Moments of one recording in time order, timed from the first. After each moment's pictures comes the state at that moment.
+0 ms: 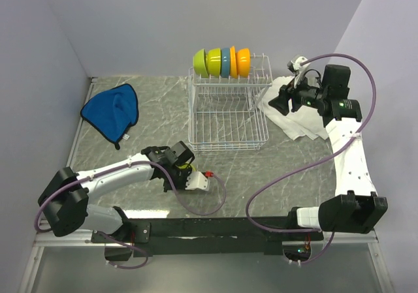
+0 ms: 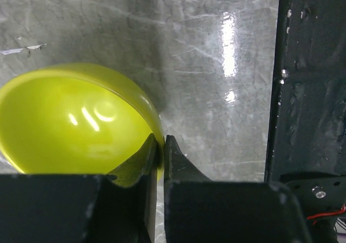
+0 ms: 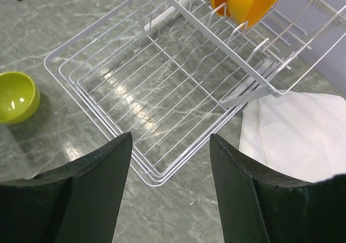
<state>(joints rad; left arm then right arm) -0.87 1.35 0.86 -0.80 0.26 0.80 -0.08 1.30 1.44 -0.68 -0.81 -0.46</state>
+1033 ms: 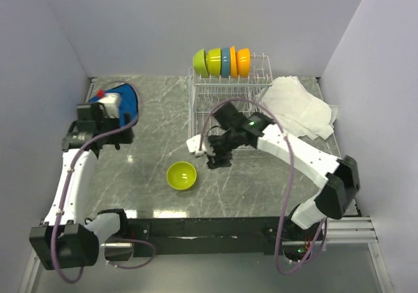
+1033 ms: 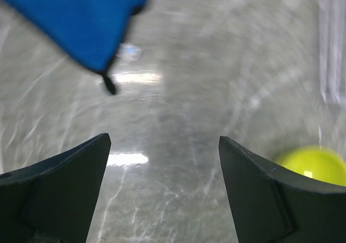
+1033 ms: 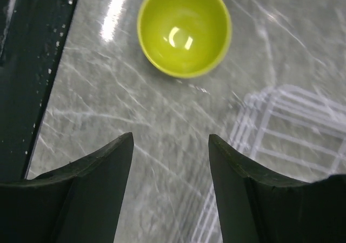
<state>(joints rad) 0.01 1.06 1.01 -0.70 0.15 0.07 0.78 1.49 1.39 -0.94 -0.58 -1.03</state>
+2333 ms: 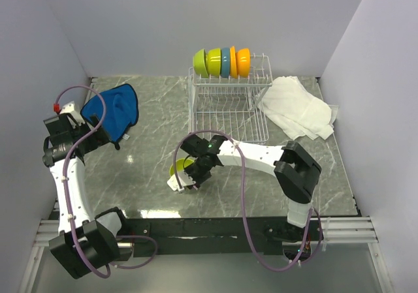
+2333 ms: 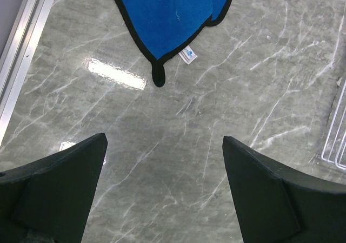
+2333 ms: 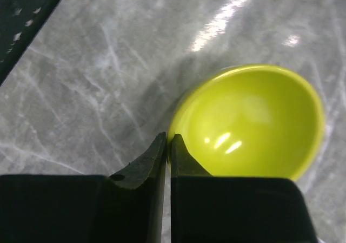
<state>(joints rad) 0.45 1.00 0.94 -0.65 0.23 -0.13 1.02 1.83 1.31 -0.75 -0.48 -1.27</state>
